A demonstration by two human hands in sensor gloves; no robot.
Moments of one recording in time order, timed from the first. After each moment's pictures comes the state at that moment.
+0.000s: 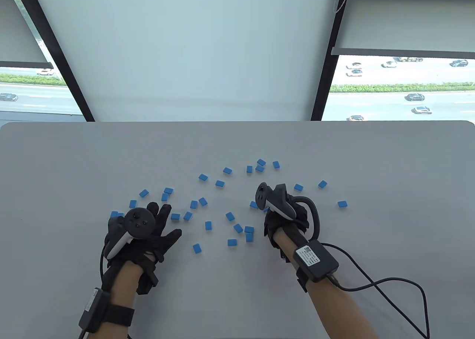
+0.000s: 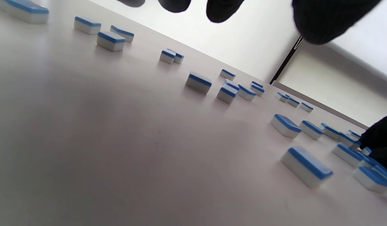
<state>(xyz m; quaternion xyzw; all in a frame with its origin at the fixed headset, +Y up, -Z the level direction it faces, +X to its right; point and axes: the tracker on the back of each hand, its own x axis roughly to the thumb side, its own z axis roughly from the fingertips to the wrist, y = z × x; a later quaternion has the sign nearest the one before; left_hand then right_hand) -0.278 -0.741 -0.354 -0.11 -0.03 0.19 0.97 0.073 -0.747 -0.430 0.04 -0.14 -0.99 0.06</state>
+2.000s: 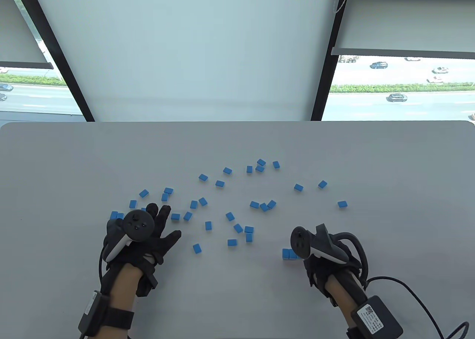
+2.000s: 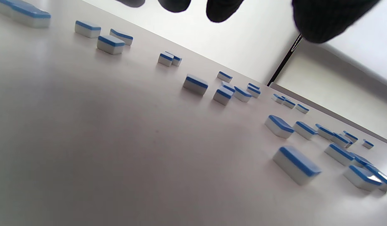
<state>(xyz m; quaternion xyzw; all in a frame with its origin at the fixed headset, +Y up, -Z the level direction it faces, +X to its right) -0.278 -0.737 -0.348 -0.10 -0.03 0.20 0.97 0.151 -0.731 -0.318 -0.08 -0.16 -0.98 0.08</state>
